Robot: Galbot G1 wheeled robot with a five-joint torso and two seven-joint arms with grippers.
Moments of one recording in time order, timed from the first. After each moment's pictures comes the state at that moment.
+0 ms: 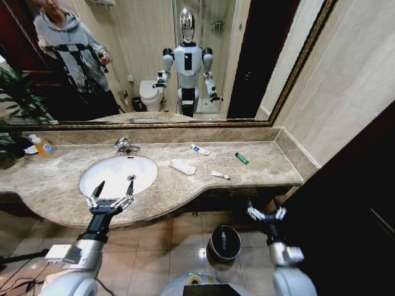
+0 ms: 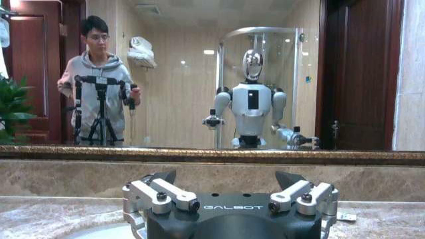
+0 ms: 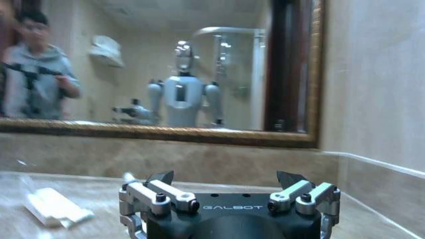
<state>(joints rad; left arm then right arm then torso) 1.84 -1.36 -0.82 -2.47 -0.37 0.04 0.05 -1.62 1.38 0.65 2.13 0.18 0.15 -0.04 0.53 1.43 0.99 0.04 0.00</state>
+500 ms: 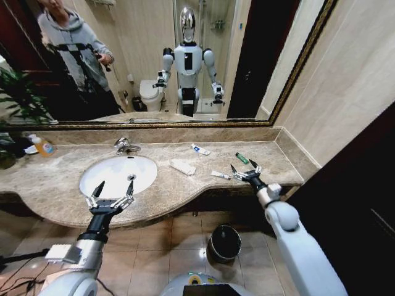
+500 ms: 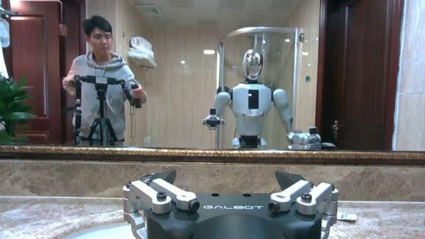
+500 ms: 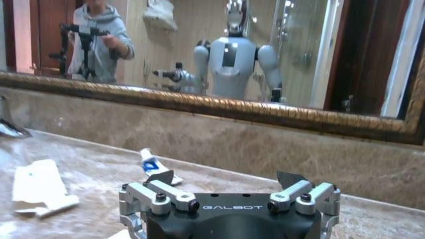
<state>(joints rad) 1.84 -1.36 -0.82 -2.47 -0.37 0.04 0.05 -1.08 1.14 0.53 1.76 0.30 -0.13 -0.21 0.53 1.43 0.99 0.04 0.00</state>
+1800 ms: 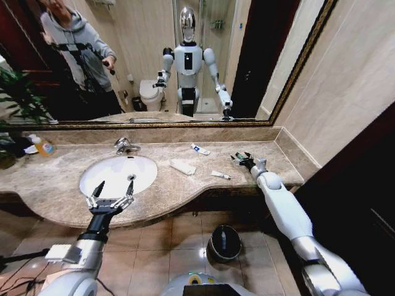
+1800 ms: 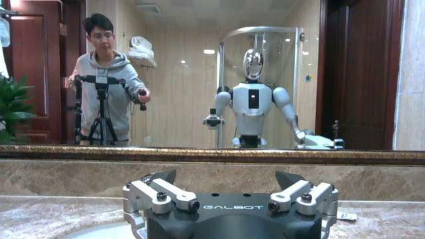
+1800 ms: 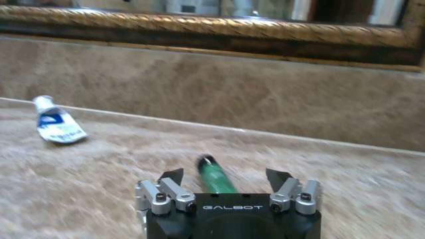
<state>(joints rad) 1.84 -1.36 -0.82 -2.47 -0.37 0.04 0.05 -0.67 1.11 0.40 1.20 0.33 -0.17 -0.24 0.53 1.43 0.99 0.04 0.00</state>
